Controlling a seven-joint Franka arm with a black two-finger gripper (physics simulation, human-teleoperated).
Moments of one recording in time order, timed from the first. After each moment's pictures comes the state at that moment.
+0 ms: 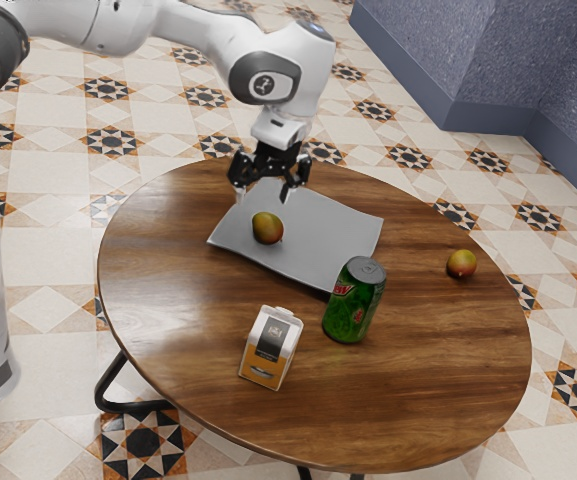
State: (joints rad) arm 0.10 -0.14 0.04 -2.03 0.02 1.83 1.56
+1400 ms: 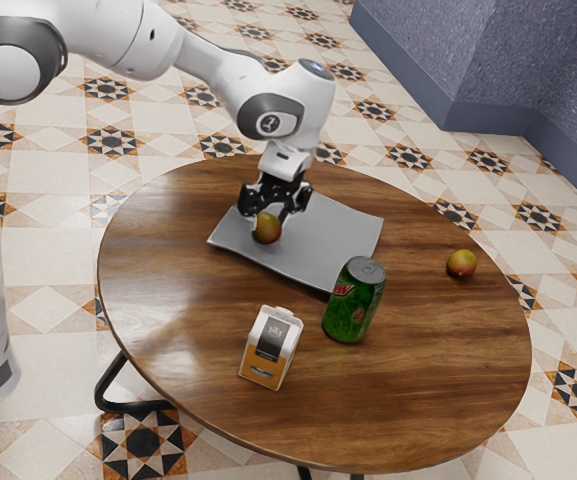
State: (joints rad) arm 0.11 -0.03 0.06 -2.07 0.02 1.99 1.53
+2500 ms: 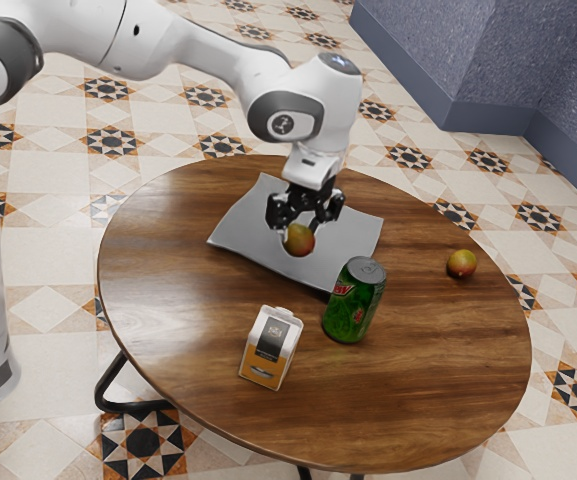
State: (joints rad) arm 0.09 -0.08 -0.10 -2.02 0.01 1.99 1.41
